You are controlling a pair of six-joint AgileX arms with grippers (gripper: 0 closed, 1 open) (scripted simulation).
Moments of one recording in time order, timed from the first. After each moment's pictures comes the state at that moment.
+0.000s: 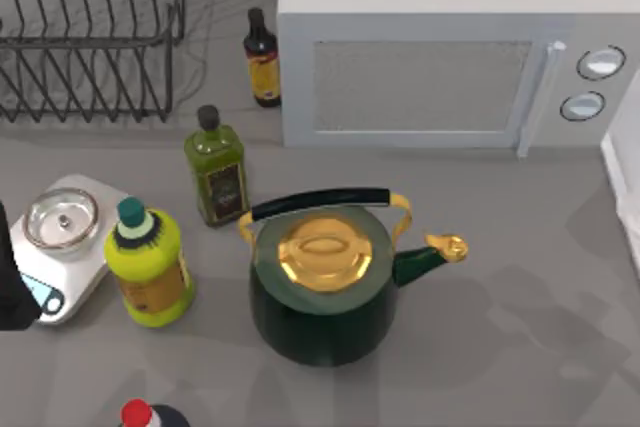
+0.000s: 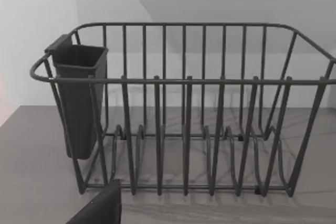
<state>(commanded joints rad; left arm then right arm) 0.00 0.00 0.00 0.00 0.00 0.00 -0.05 1.51 1.10 -1.20 -0.01 -0.86</state>
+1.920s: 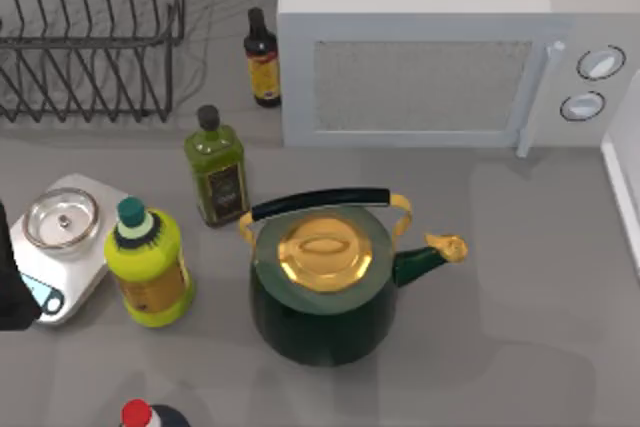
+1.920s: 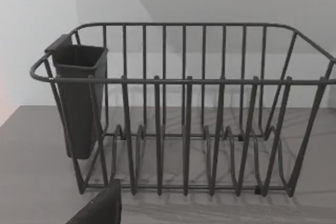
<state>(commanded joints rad) 0.00 0.00 0.00 0.00 0.00 0.00 -0.15 2.70 2.78 -1.62 -0.01 -0.94</state>
